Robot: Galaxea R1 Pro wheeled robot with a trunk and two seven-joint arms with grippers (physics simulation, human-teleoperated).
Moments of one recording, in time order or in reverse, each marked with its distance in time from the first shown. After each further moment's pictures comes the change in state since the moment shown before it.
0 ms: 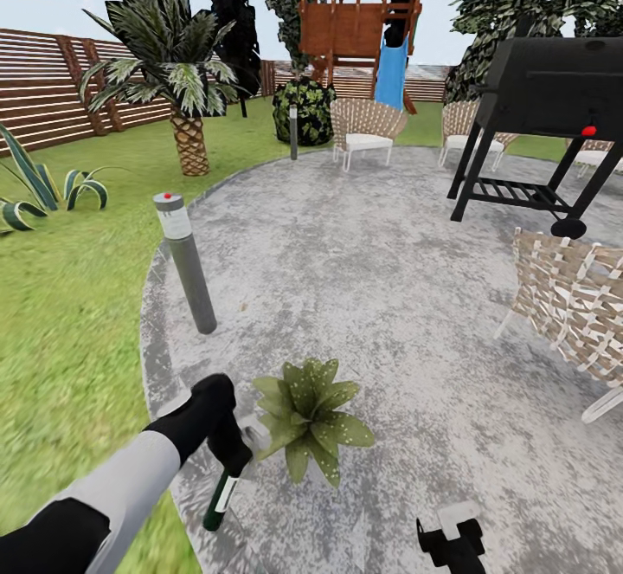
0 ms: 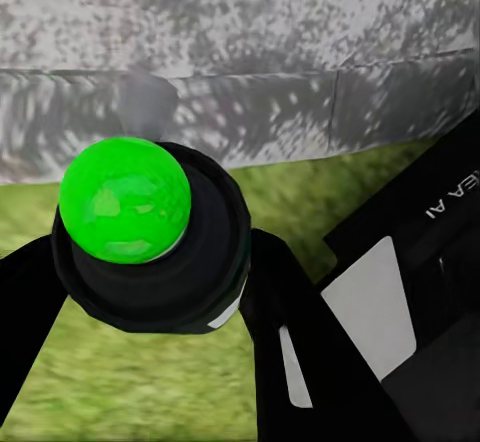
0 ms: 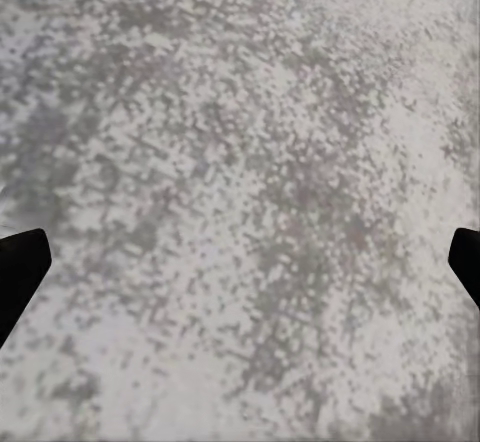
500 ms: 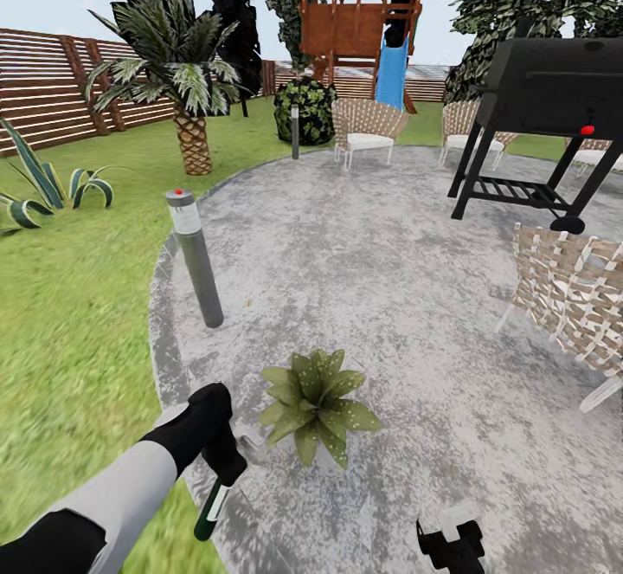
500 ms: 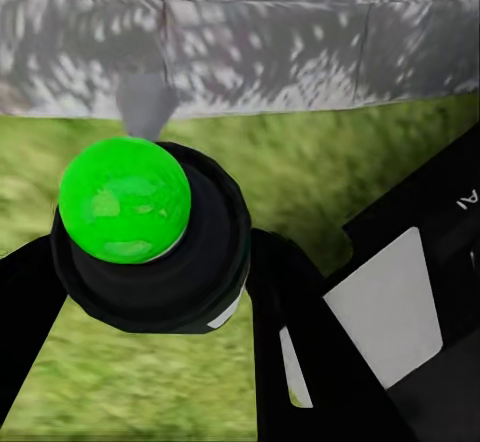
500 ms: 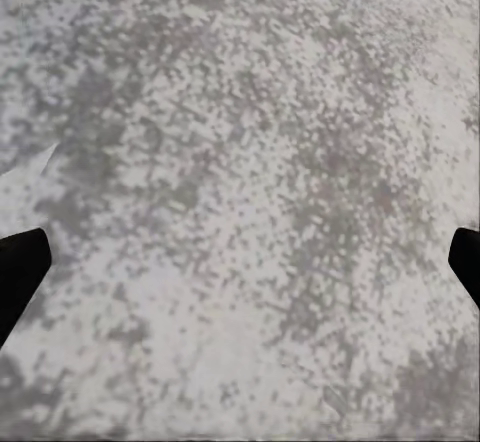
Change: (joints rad) left arm 0.033 0.007 0.006 0.003 0.002 0.005 0.062; right arm 0.000 0.000 0.001 0.008 0.000 0.000 0.000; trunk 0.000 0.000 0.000
